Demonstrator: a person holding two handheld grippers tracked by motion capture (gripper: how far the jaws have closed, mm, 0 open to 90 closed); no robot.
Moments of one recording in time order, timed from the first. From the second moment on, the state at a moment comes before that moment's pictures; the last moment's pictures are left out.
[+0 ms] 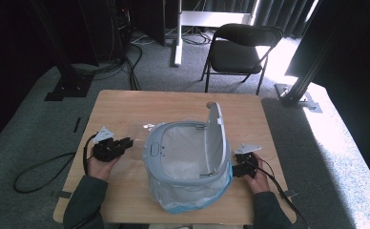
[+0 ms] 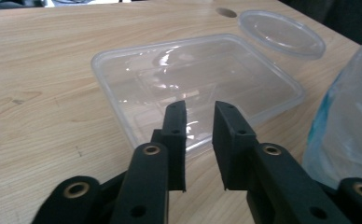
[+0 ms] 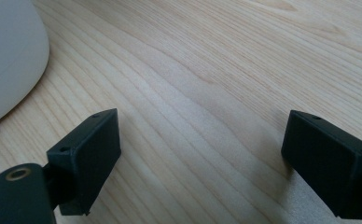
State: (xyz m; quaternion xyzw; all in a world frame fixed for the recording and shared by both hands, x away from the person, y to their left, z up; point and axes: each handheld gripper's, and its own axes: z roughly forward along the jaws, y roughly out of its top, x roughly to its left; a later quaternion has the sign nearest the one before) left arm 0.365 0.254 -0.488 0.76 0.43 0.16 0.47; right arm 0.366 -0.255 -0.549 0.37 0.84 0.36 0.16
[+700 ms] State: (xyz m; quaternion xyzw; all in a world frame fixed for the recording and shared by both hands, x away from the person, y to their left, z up) left arm 0.374 0.248 -0.500 0.76 0.45 0.18 0.44; right arm 0.366 -0.255 -0.549 0.37 0.84 0.36 0.16
